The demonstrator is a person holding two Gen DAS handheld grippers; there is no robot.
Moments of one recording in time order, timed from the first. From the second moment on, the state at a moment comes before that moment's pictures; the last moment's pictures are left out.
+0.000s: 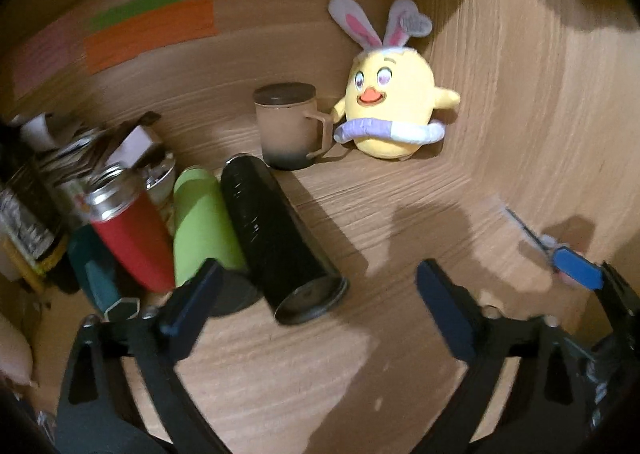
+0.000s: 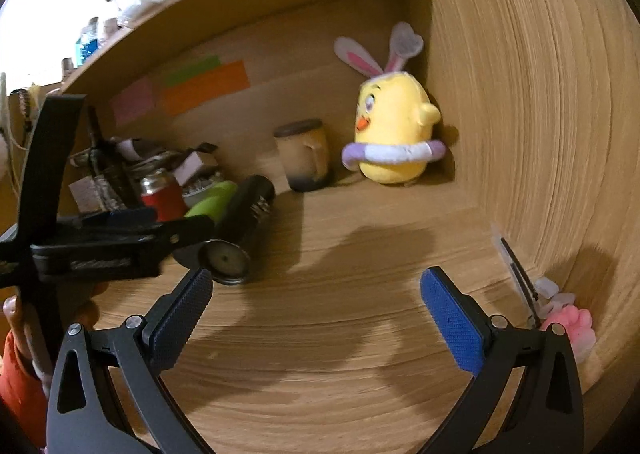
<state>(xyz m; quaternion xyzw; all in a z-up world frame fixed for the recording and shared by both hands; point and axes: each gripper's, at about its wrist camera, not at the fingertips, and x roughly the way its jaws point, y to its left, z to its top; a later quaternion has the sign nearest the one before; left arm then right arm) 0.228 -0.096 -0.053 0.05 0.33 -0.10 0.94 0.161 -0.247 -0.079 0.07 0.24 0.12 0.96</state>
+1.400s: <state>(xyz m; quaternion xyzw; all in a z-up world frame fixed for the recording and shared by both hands) 0.119 -0.067 -0.086 0.05 0.36 -0.12 0.93 0.110 -0.212 -0.063 0.05 0.22 0.14 0.96</state>
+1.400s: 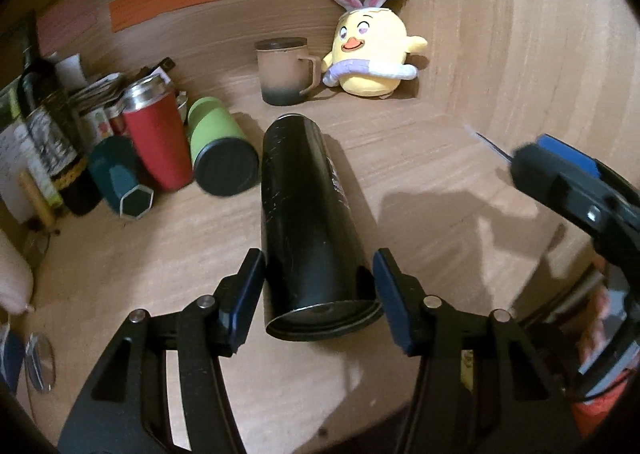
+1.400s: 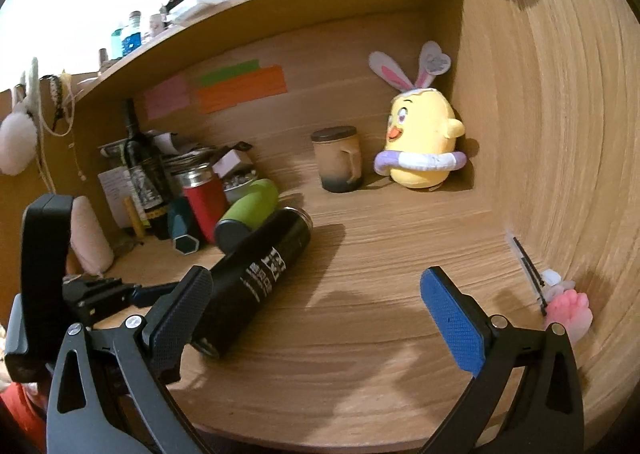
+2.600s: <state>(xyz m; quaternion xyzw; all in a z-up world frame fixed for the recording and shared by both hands) 0.054 0.081 -0.083 -0.07 0.30 -0.03 0.95 0.115 -0.074 -0.126 -0.01 0.29 0.16 0.94</state>
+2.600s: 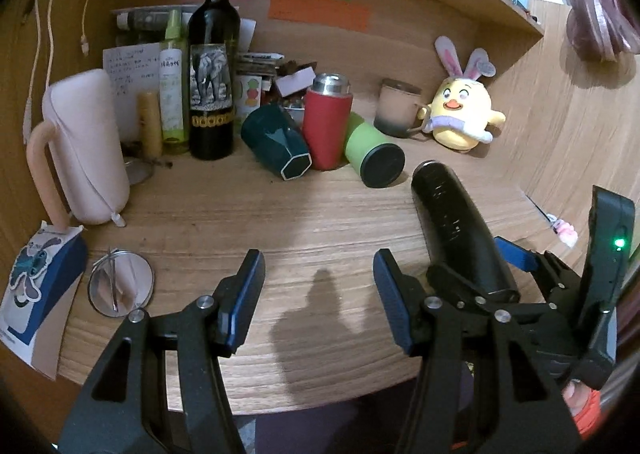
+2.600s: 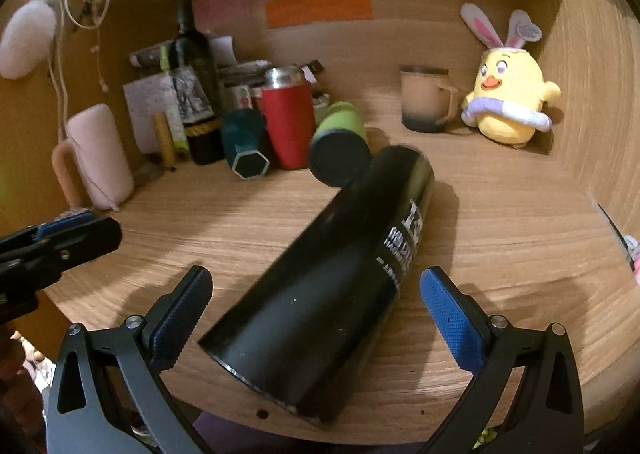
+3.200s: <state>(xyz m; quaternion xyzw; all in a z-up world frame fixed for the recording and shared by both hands) 0.055 0.046 -0.079 -0.04 0.29 -0.07 0.95 0.098 -0.111 -0.136 -0.01 0.28 0.14 0.95</state>
